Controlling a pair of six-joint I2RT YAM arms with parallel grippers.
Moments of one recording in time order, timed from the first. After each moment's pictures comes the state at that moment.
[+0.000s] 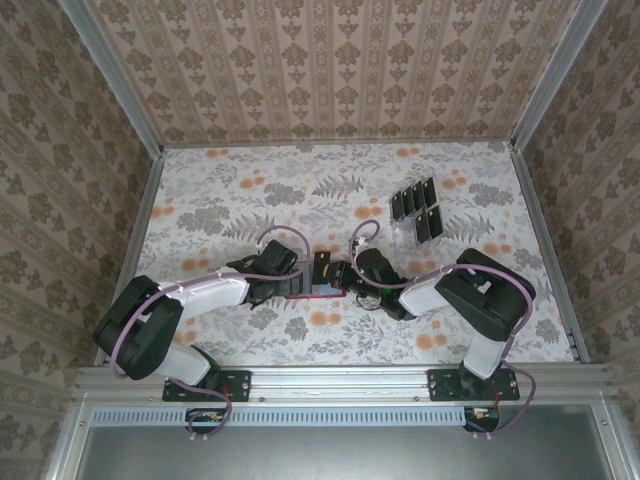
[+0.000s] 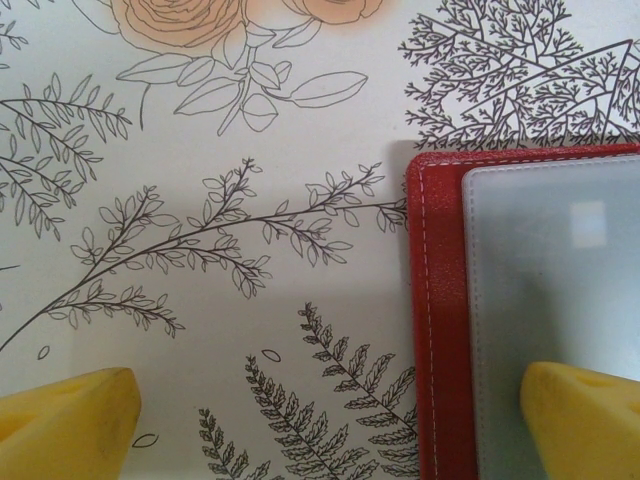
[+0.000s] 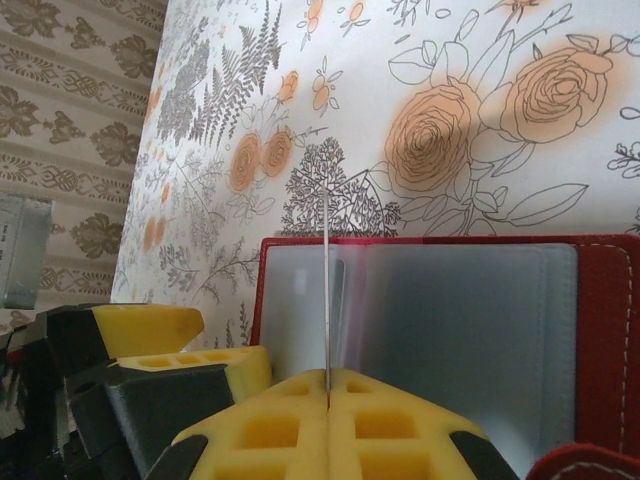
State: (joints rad) left arm -0.72 1.44 0.64 -0.32 -0.24 -0.59; right arm 0.76 1.77 0.56 0.75 -0.10 1.00
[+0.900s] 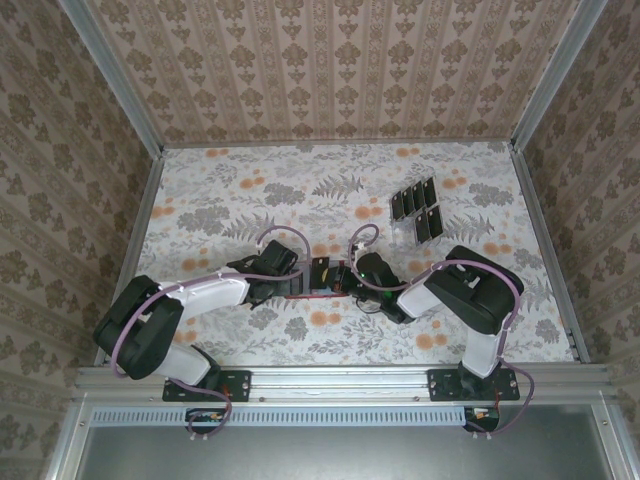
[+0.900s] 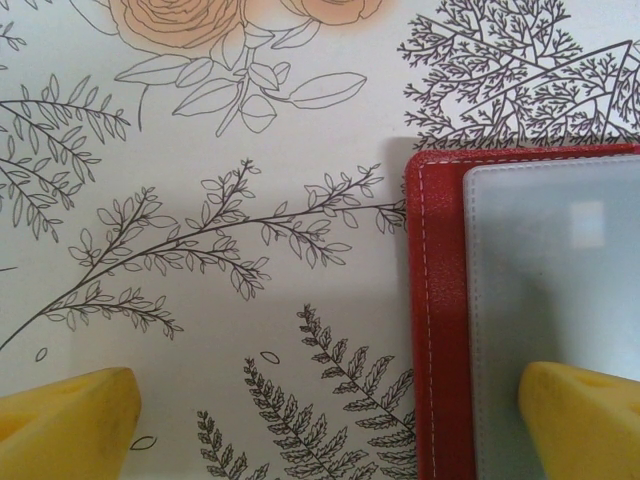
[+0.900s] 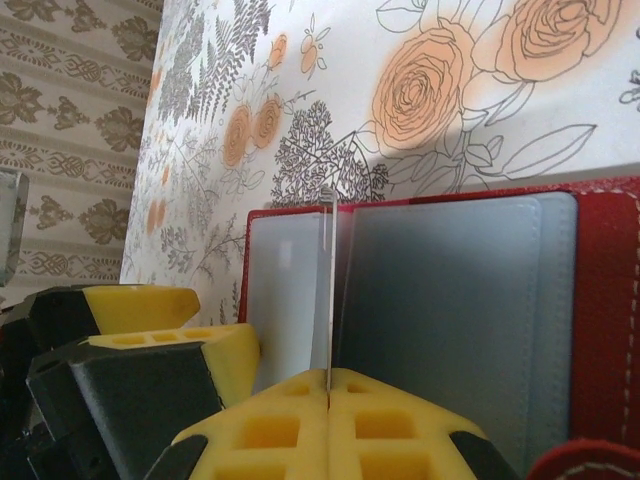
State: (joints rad) left arm -0.73 1.44 0.63 -0.32 -0.24 -0.59; right arm 0.76 1.83 0.53 0.85 -0.15 1.03
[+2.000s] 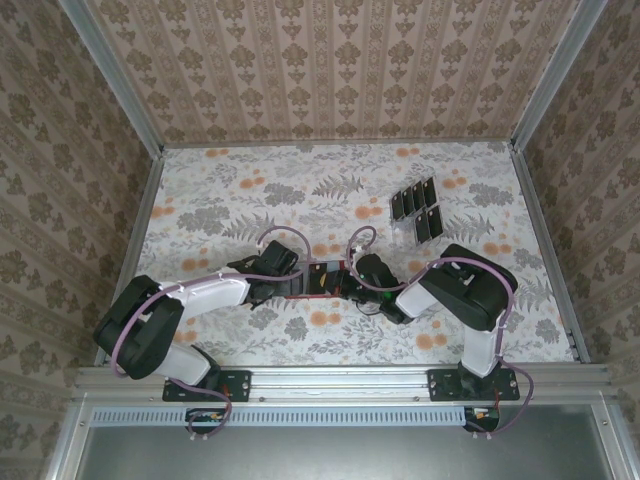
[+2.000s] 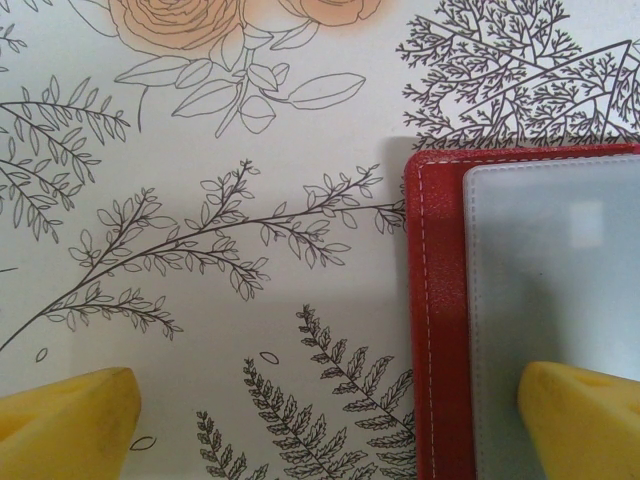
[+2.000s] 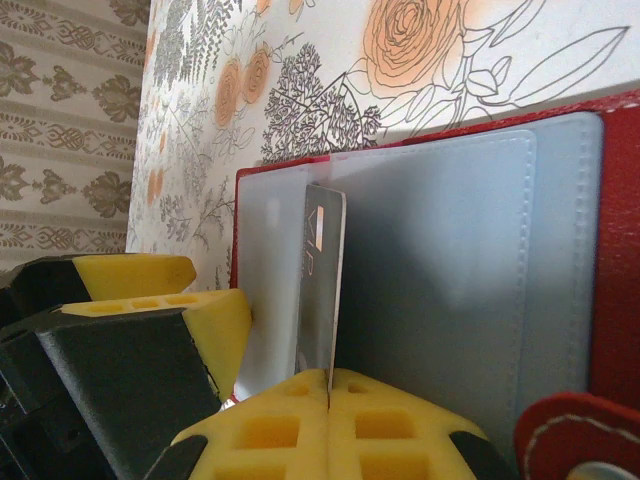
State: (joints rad) left arm -0.73 1.44 0.63 -0.32 -0.24 -0.59; right arm 0.76 1.87 0.54 0.86 -0.22 1.05
